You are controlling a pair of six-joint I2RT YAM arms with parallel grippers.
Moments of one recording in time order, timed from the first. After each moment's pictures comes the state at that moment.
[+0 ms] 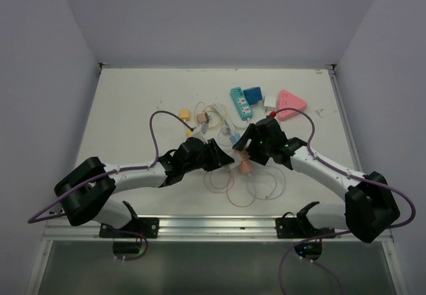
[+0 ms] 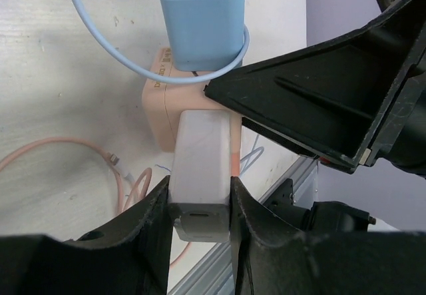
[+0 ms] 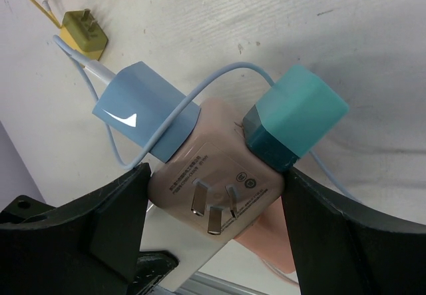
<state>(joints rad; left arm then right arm) -0.90 1.44 0.62 0.34 0.03 -1.11 0.57 1.29 0.77 -0.34 0.03 1.03</state>
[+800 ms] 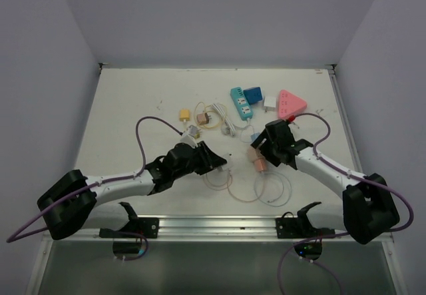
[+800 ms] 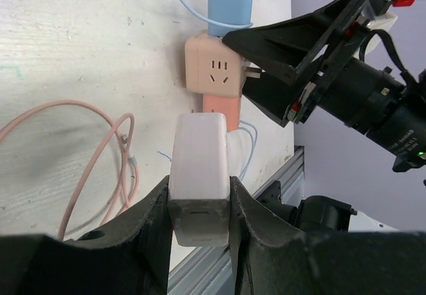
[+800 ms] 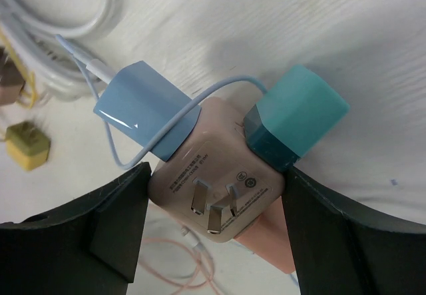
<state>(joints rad) -0.91 1.28 0.50 0.35 -0.01 -1.16 0.48 1.27 0.69 -0.35 0.17 1.11</state>
